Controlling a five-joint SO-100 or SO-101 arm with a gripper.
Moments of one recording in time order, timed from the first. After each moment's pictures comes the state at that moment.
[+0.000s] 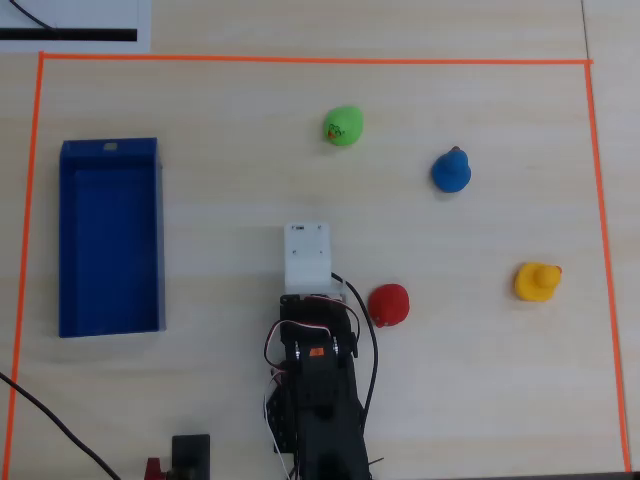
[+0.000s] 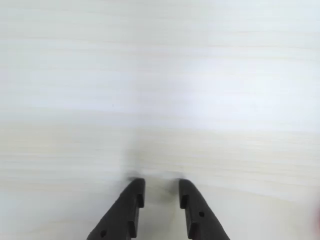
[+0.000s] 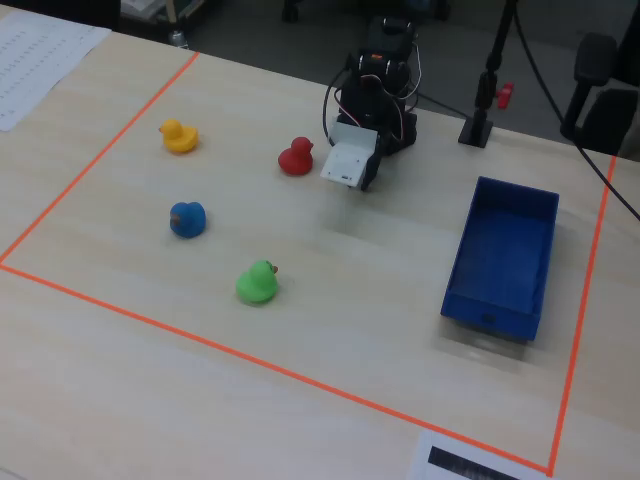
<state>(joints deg) -1.8 190.0 178.7 75.1 -82.8</state>
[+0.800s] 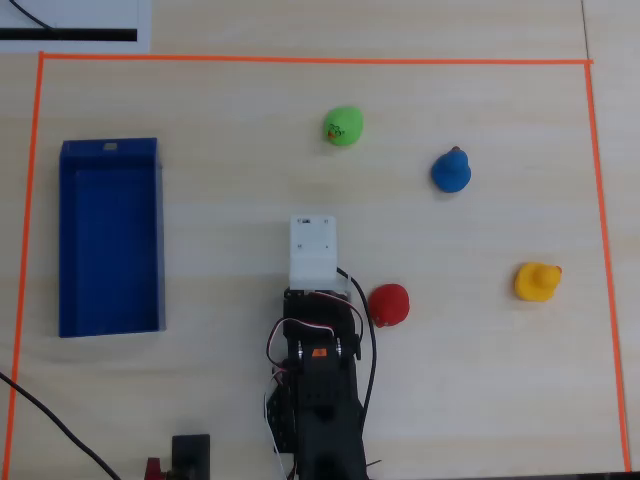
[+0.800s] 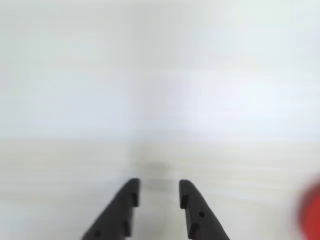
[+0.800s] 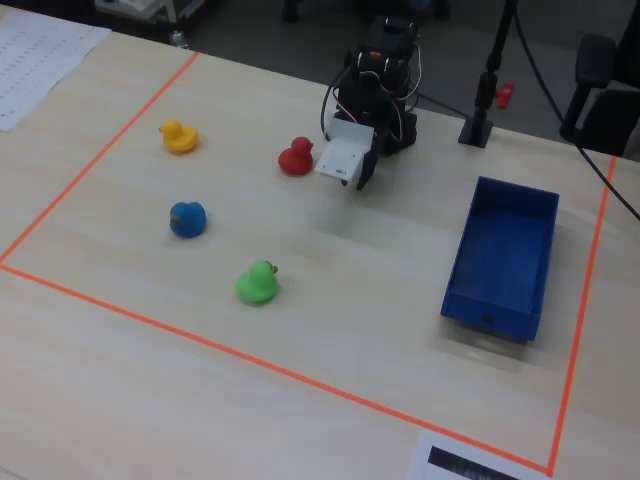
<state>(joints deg) 1.2 188.5 174.8 71.9 -83.7</state>
